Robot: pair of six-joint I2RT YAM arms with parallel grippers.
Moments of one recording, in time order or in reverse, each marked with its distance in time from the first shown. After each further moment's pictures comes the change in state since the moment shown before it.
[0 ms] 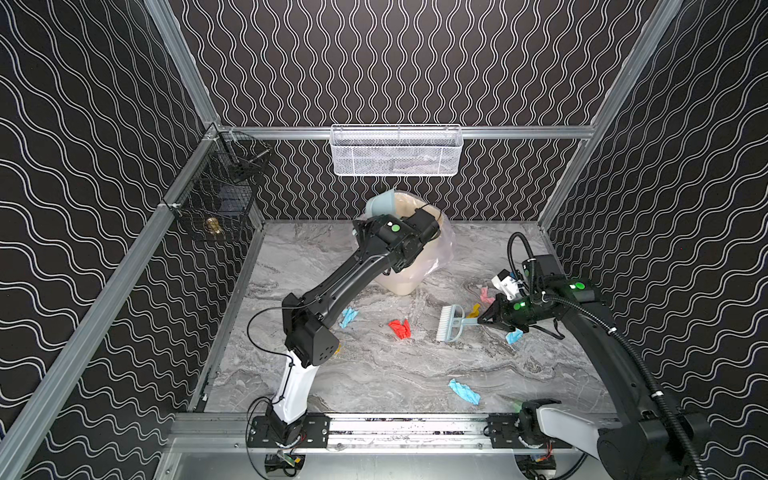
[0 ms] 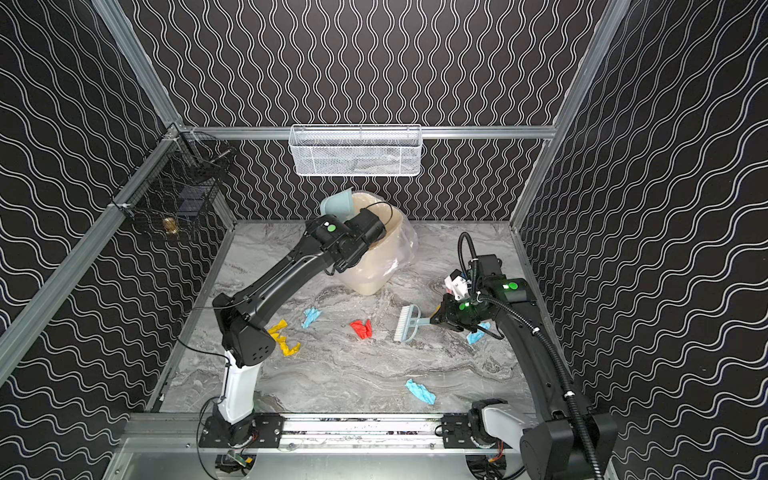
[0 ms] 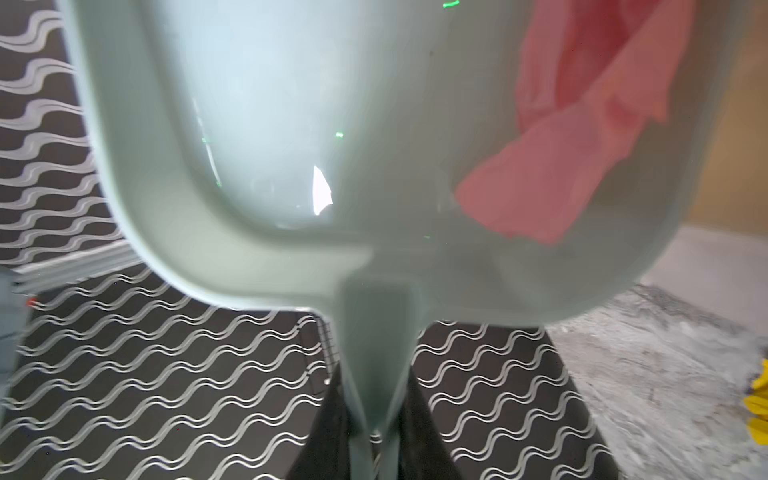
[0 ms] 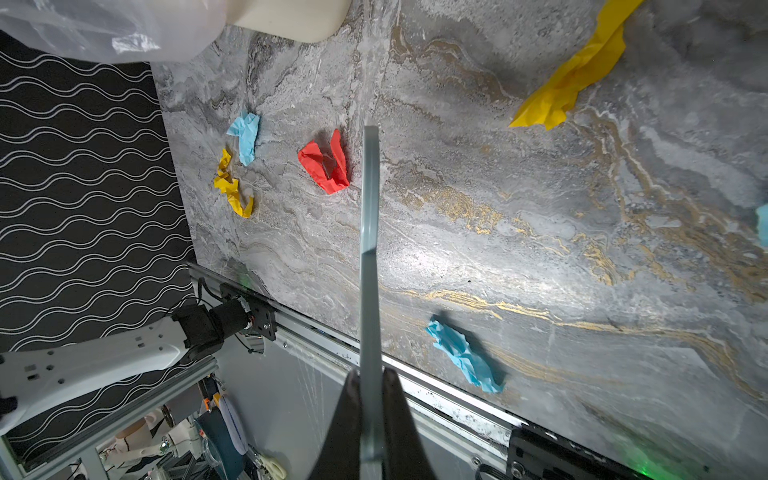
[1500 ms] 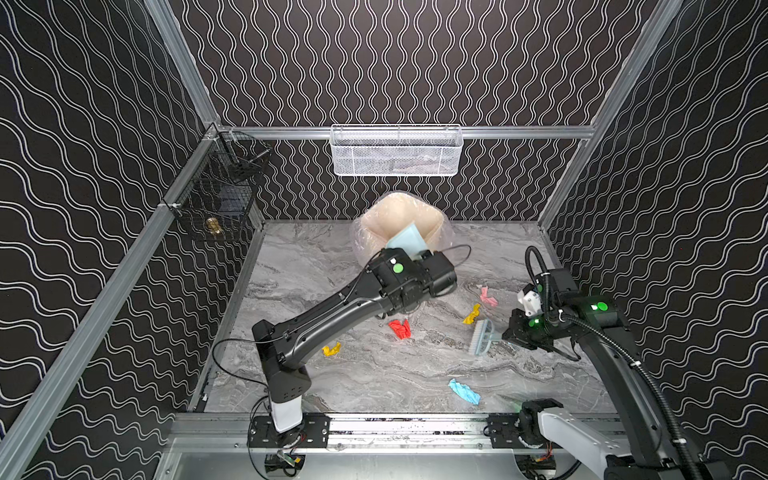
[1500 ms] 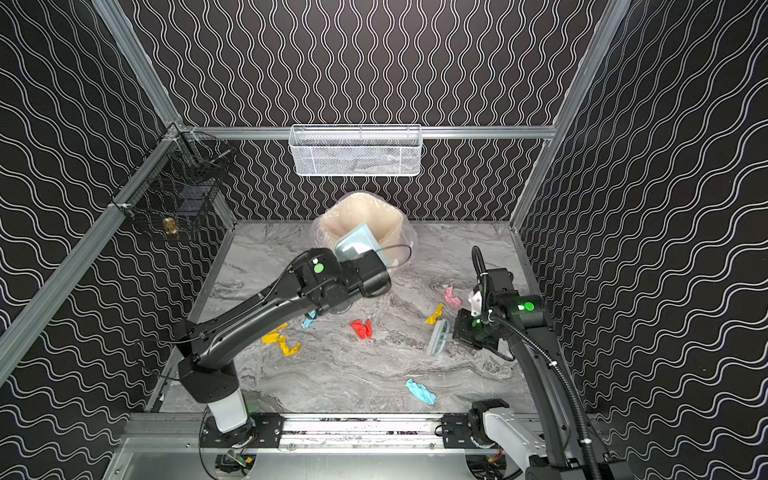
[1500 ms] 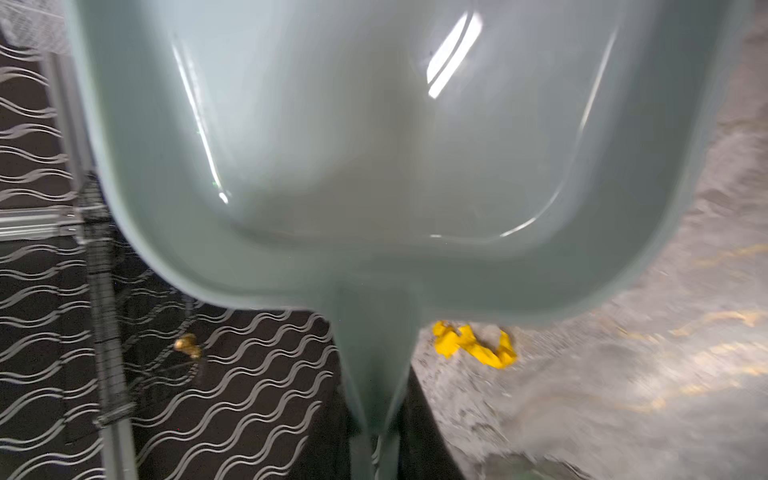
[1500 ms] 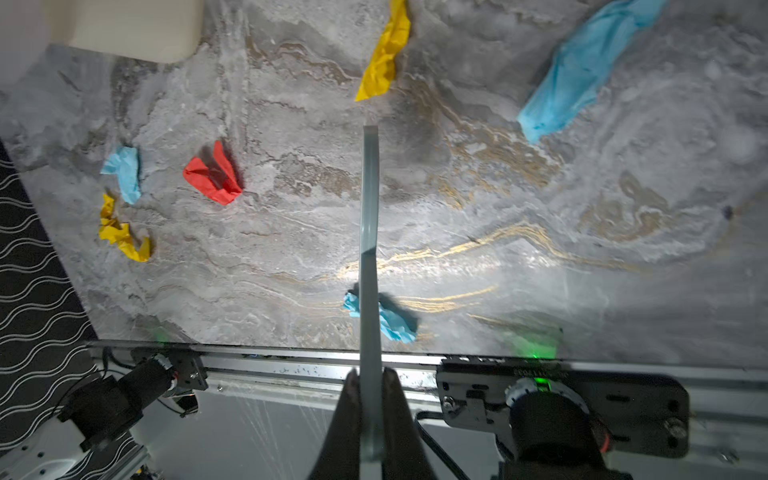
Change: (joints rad) left arm -0.313 -0.292 -0.270 -0.229 0.512 -0.646; right arm -0.003 -0.166 0.001 -0.209 0.339 0.131
